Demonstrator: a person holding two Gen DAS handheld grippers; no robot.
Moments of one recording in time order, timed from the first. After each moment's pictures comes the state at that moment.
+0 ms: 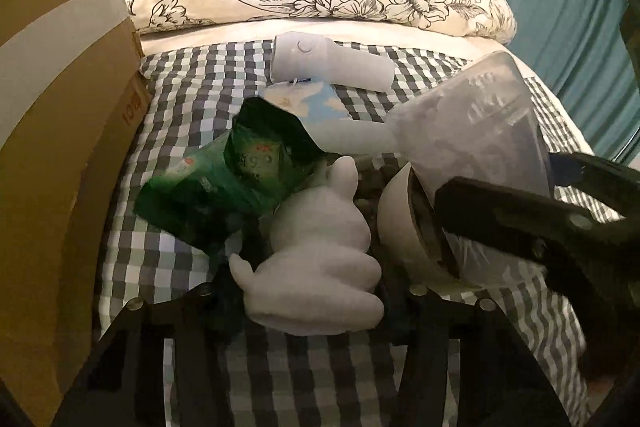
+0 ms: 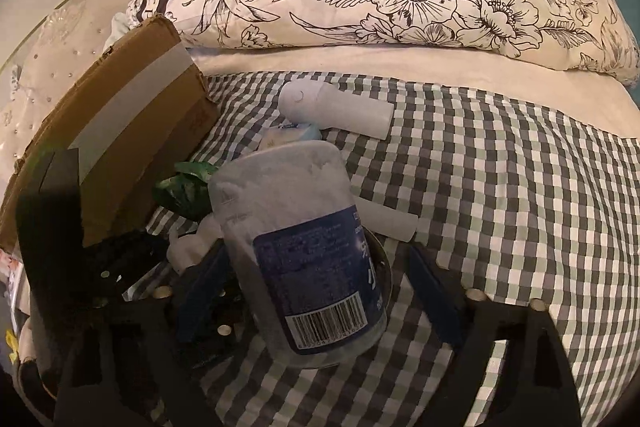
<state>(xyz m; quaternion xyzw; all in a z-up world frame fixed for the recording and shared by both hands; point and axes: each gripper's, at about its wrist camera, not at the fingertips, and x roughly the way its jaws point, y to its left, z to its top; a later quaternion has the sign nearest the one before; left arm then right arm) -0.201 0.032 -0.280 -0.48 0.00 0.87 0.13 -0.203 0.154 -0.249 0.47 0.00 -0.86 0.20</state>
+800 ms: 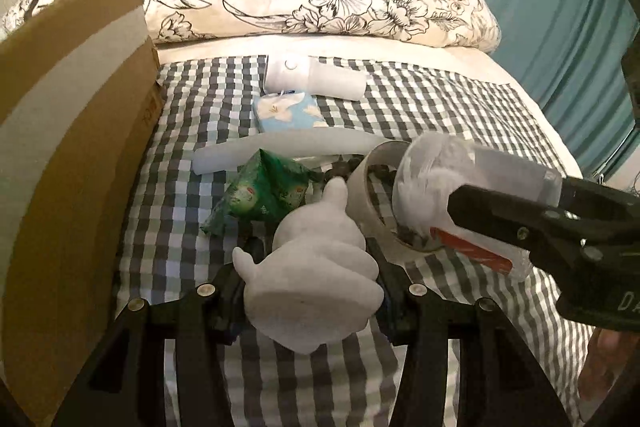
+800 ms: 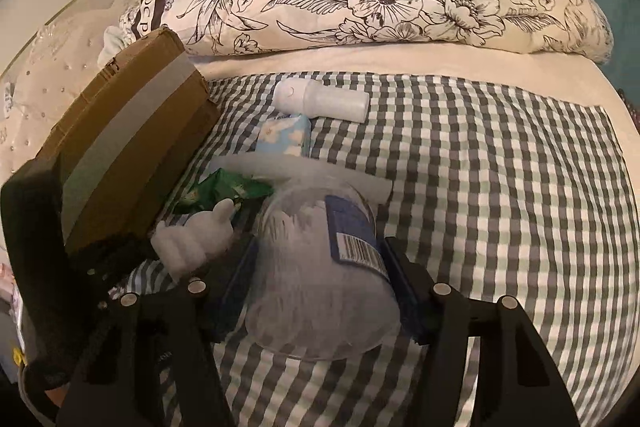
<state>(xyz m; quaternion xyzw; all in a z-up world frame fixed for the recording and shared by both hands) -0.161 0.033 -0.247 -0.47 -0.01 0.87 0.14 -0.161 0.172 -0.227 0.47 -0.02 -0.86 0.17</state>
